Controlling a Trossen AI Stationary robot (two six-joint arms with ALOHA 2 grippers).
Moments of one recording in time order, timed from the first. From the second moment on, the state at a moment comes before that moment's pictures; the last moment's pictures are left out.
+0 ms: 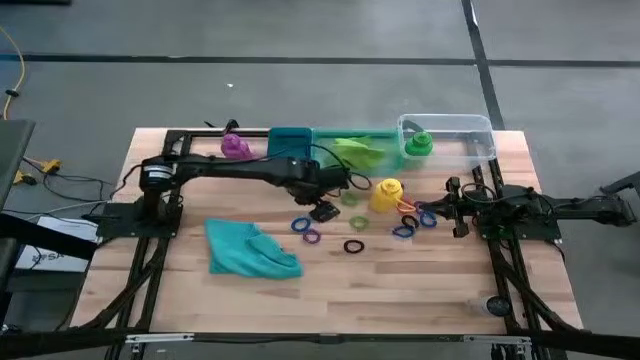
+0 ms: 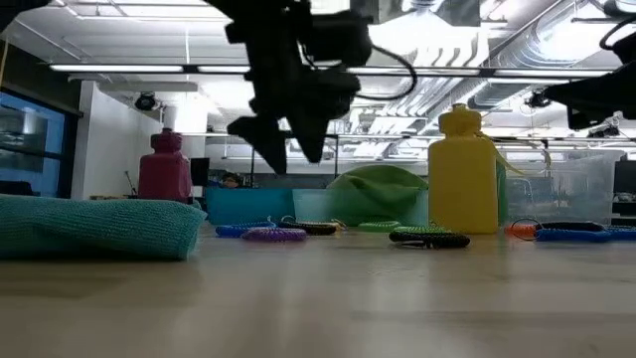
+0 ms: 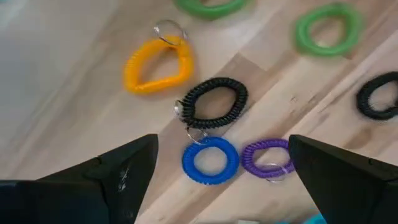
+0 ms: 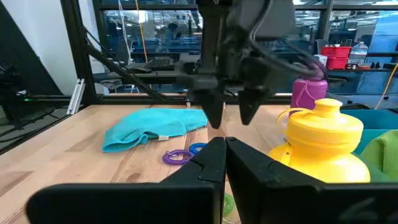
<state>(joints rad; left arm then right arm) 0.11 1.94 1.66 -1.01 0.06 -0.53 0.00 0.02 0.01 0.01 0.00 0.00</state>
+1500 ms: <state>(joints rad) 0.16 2.09 1.66 -0.98 0.03 -0.53 0.00 0.02 0.01 0.01 0.00 0.00</state>
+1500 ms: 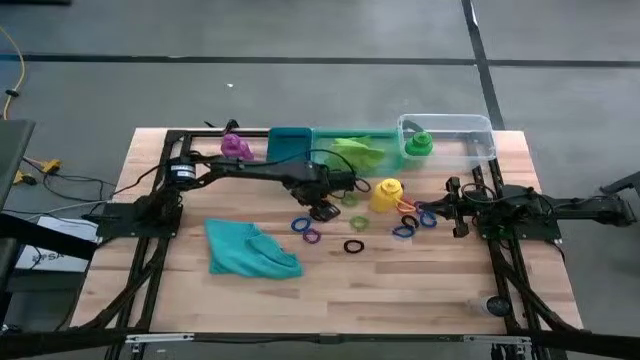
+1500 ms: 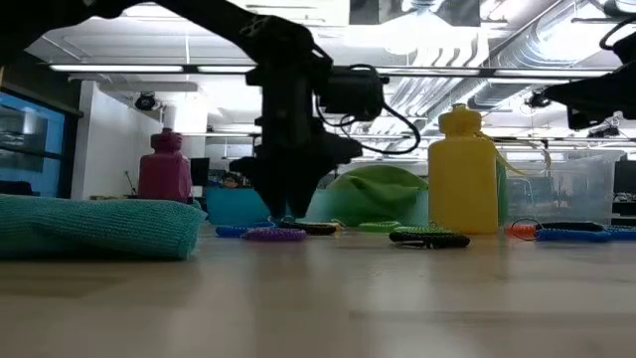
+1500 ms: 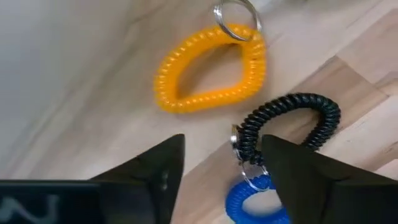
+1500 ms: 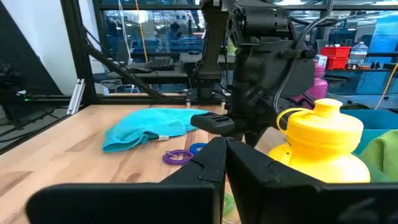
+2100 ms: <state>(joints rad) 0.12 2.14 1.66 -0.97 0.07 -0.49 0.00 0.02 0.01 0.01 0.00 0.00</state>
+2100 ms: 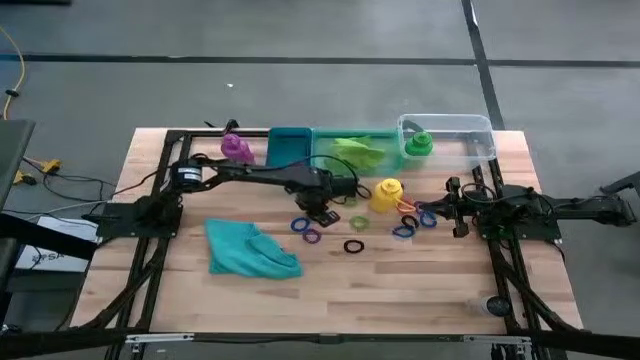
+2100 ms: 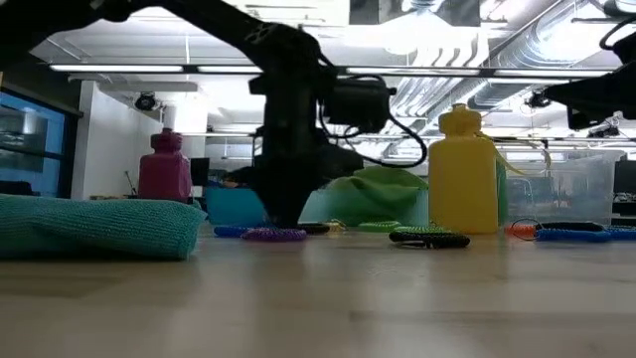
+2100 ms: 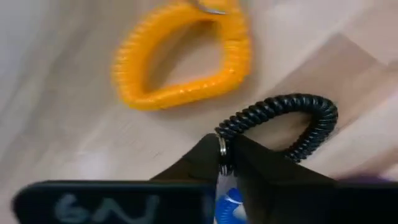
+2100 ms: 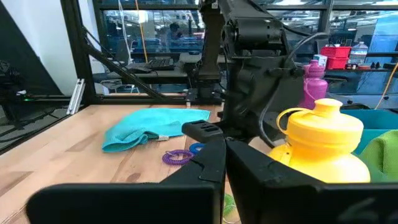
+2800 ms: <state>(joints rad) 0.07 1.89 1.66 -1.00 -0.01 -0.30 0.00 0.02 0.01 0.01 0.00 0.00</state>
